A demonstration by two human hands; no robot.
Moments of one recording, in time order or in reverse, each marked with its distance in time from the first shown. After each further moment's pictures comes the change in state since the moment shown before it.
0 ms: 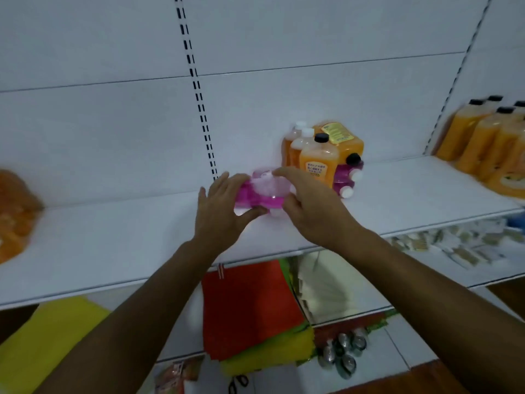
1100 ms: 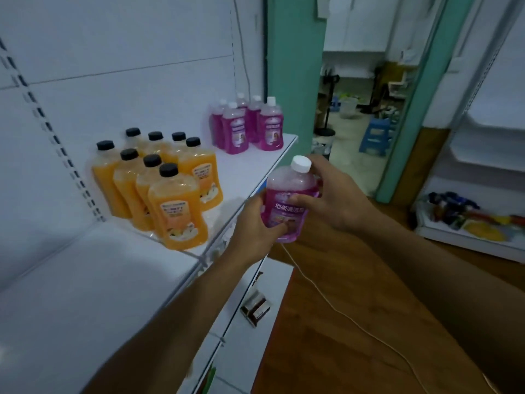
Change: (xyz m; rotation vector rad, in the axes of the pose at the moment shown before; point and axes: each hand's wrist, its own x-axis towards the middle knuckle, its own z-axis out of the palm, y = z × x) left_hand 0.148 0.555 0.385 -1.138 -0.857 0.193; right_hand -0.204 0.370 -0.415 -0.258 0.511 0.753
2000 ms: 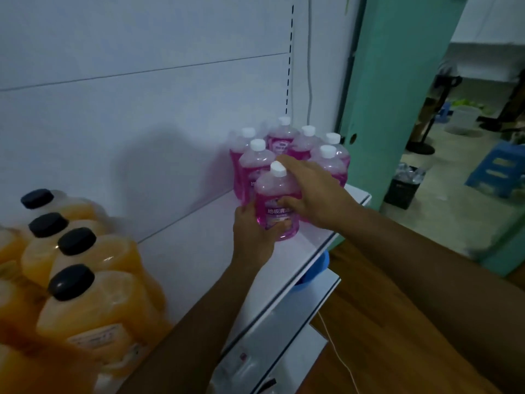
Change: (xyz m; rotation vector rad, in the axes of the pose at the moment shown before) left_hand 0.365 -0.146 -0.001 0.132 0.588 -0.200; right_hand 0.398 0.175 0.071 -0.274 -0.285 -0.393
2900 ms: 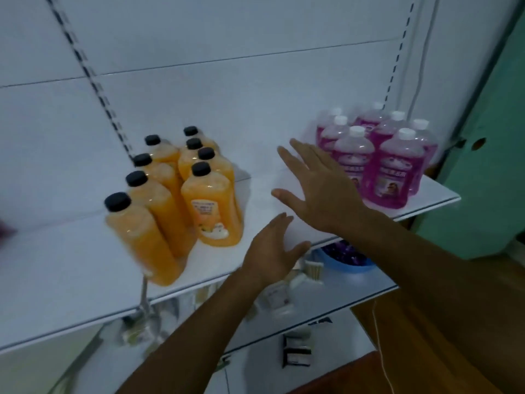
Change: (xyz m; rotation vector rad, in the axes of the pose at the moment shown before) left_hand -0.147 0.008 -0.057 0.549 -0.023 -0.118; right_hand -0.058 -0.078 0.009 -0.013 0.029 -0.433
